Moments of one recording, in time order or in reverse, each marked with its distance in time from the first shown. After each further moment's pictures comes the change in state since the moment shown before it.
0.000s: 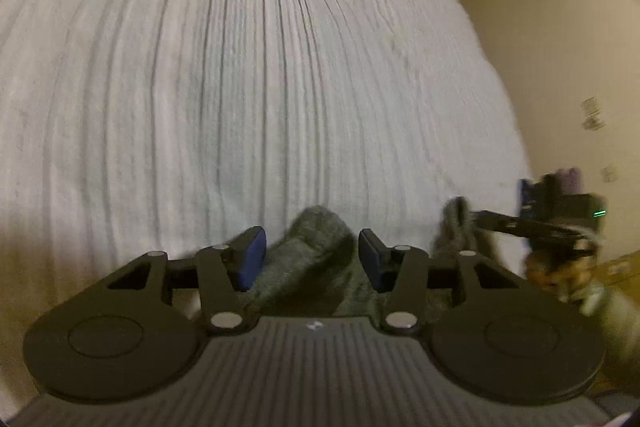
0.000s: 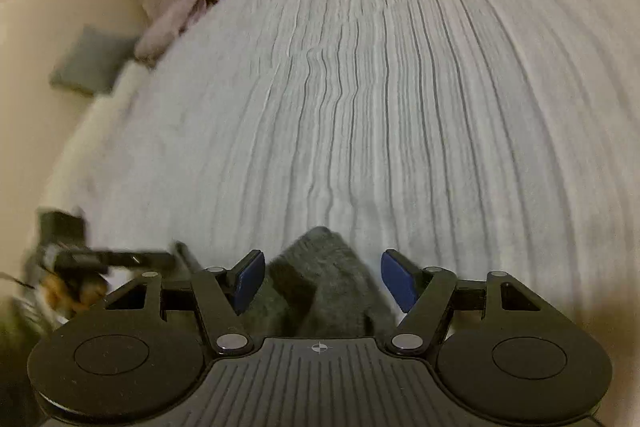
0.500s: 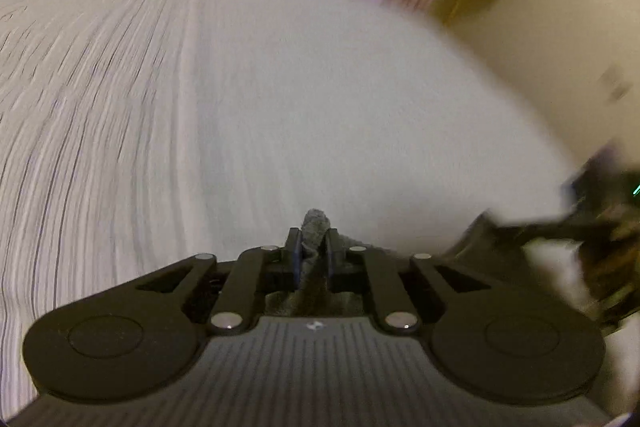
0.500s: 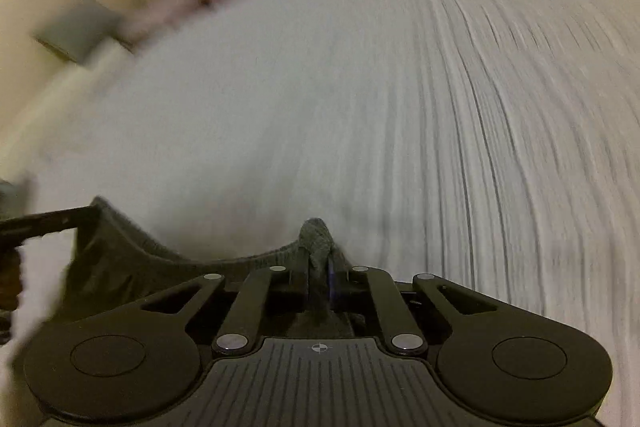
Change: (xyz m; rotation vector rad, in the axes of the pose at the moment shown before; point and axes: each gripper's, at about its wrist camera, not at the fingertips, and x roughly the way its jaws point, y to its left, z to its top) left arm -0.016 -0.062 -0.049 0.288 -0.264 0.337; right arm 0.010 0.043 -0.024 -0.223 -0.100 -0.285
